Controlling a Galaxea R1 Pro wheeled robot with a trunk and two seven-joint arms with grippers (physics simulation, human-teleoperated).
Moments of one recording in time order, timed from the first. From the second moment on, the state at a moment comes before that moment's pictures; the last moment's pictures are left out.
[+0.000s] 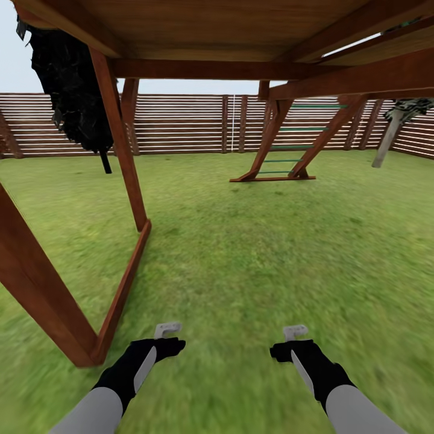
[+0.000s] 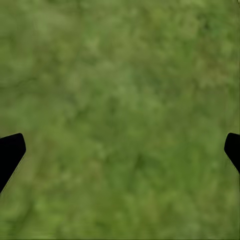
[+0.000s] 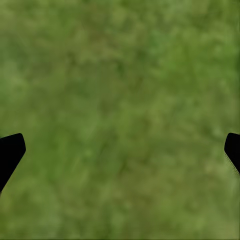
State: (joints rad) left arm -0.61 -0.08 0.01 -0.54 0.13 0.43 -0.03; right arm -0.63 0.00 0.02 -0.51 0.08 0.46 0.01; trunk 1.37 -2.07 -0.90
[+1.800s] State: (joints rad) left arm -0.61 -0.07 0.02 -0.64 0.13 0.43 -0.04; right arm -0.63 0.00 0.02 -0.54 0.08 0.46 0.01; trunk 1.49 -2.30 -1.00
